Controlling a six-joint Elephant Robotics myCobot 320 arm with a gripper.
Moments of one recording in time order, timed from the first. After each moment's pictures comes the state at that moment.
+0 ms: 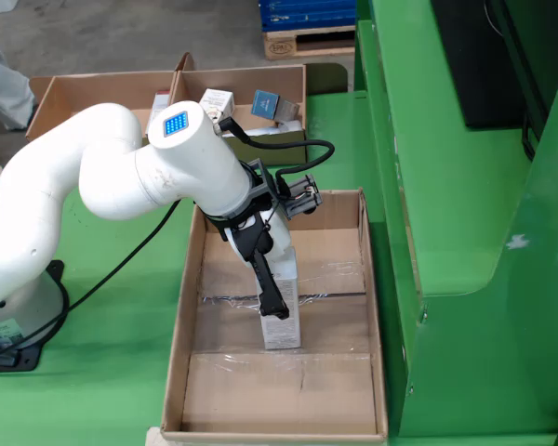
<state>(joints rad) 0.10 -1.02 -0.02 -0.16 1.62 -0.10</state>
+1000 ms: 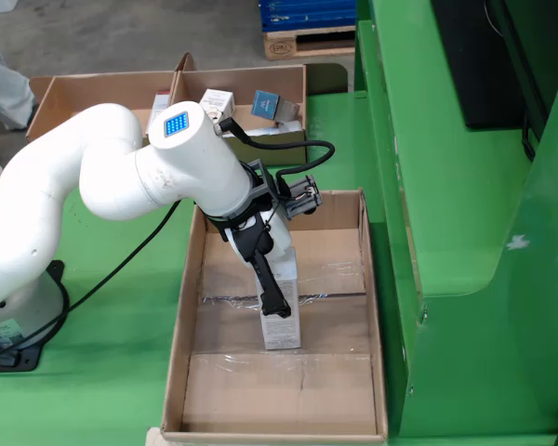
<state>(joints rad) 0.10 -1.02 -0.02 -0.16 1.62 -0.10</state>
